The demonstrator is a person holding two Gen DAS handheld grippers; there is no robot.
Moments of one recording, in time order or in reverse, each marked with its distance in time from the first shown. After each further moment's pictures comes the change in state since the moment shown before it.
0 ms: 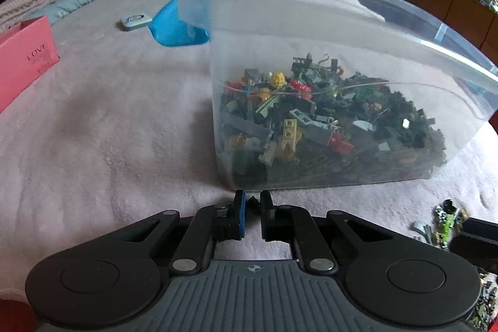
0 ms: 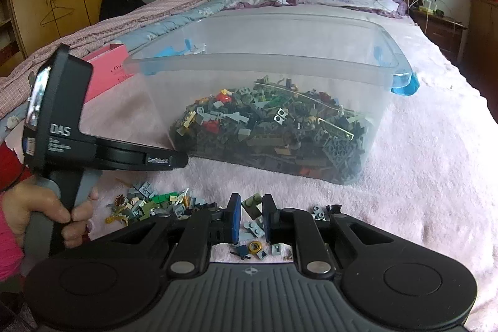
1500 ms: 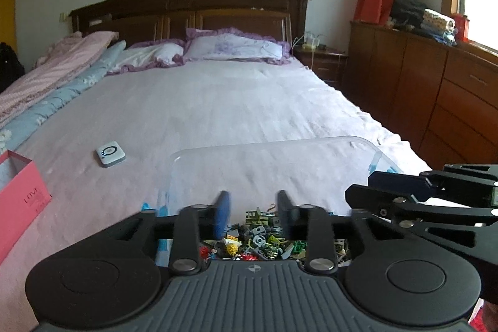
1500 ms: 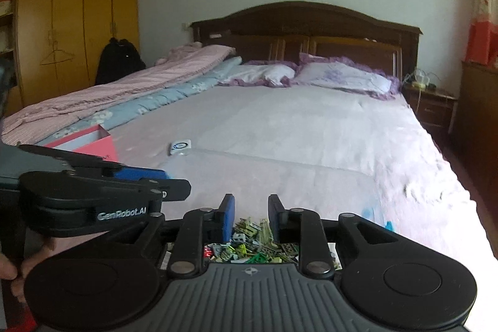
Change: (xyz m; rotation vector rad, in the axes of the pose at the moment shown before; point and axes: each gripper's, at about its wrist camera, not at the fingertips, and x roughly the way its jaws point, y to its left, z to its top) left arm -0.069 -0.052 0.110 0.146 -0.272 -0.070; right arm -0.029 -0.019 0.130 -0.052 -0.269 -0.047
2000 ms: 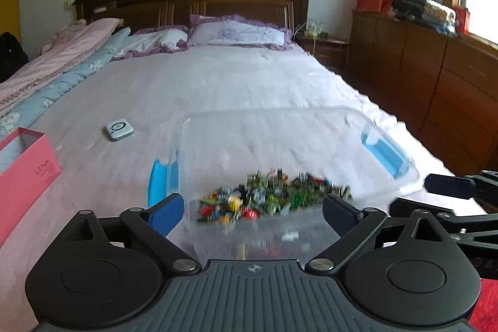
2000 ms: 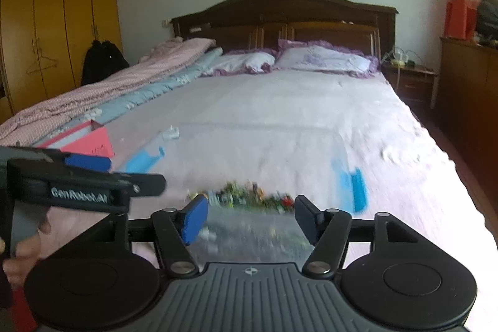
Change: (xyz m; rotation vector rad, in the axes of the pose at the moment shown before) left arm -0.037 0.004 -0.039 0.002 0.068 0.014; right arm -0.059 -0.016 -0.059 0.079 0.047 -0.052
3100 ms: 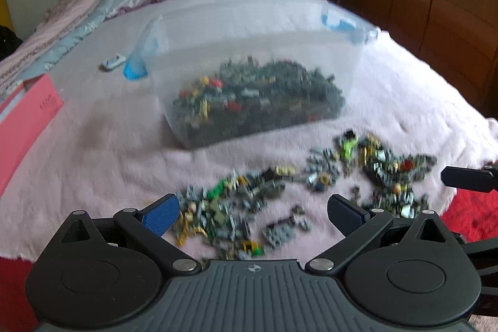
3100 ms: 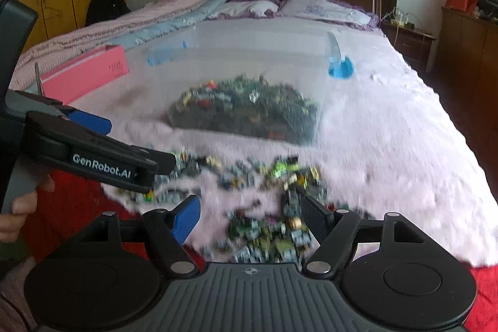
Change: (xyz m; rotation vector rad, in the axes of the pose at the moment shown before) left arm -0.036 -0.058 -0.104 0.085 0.230 0.034; right arm -0.074 0.039 -0.121 -0.045 0.192 -0.020
